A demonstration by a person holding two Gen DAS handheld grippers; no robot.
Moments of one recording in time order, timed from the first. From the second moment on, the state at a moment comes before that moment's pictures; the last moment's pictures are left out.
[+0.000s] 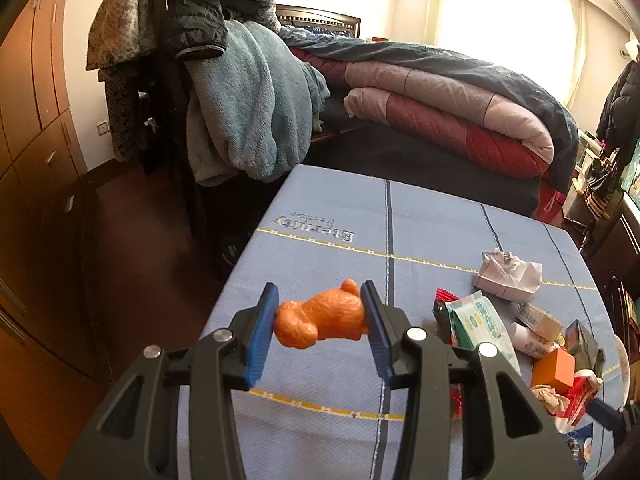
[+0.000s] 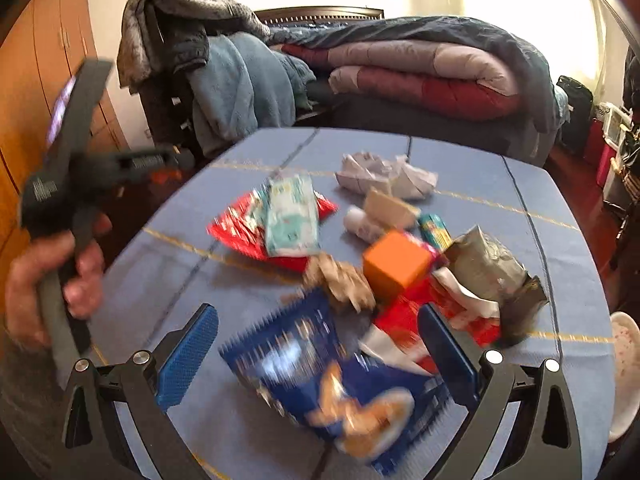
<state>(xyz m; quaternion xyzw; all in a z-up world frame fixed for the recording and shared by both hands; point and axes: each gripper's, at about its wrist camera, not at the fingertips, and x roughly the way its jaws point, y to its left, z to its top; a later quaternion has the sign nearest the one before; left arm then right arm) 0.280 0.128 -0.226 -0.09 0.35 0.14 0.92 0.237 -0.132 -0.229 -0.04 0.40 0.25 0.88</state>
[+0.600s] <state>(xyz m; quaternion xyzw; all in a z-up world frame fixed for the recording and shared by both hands) 0.243 0.072 -0.187 -0.07 0.33 0.10 0.94 0.203 -0.180 -0.196 0.01 0.35 0.25 0.90</state>
